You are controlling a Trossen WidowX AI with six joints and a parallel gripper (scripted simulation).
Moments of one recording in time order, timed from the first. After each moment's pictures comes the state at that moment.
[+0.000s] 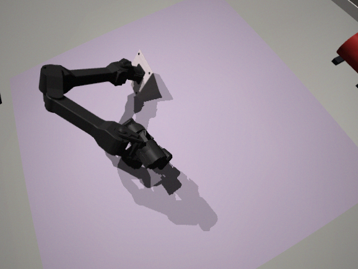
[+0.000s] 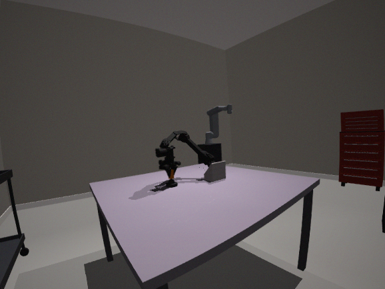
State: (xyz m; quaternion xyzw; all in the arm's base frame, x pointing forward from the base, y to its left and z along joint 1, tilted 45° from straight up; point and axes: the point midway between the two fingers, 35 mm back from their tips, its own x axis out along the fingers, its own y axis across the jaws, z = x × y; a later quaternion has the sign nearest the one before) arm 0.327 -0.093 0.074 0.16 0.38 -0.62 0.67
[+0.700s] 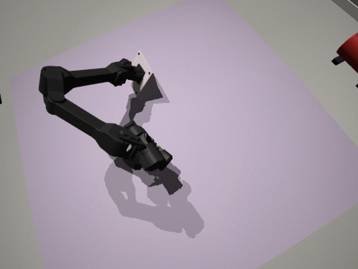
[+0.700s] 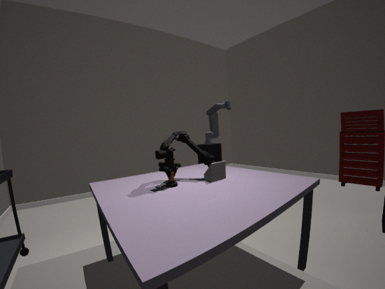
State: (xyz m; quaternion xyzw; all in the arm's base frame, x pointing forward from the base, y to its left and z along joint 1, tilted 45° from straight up) arm 0.326 -0.104 0.065 0.16 0.39 -0.62 0.66
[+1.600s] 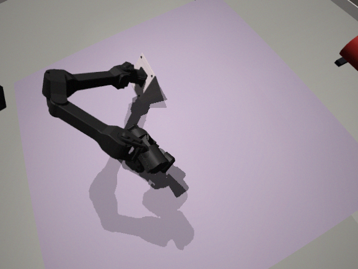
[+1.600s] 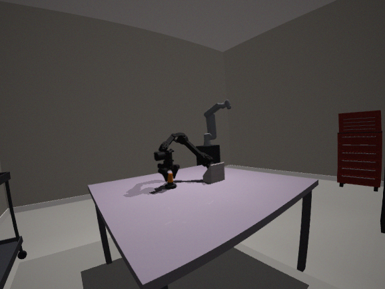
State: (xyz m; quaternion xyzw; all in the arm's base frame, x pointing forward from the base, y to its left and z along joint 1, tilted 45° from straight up) arm 0.325 -0.102 0.066 0.16 0.39 -0.62 0.66
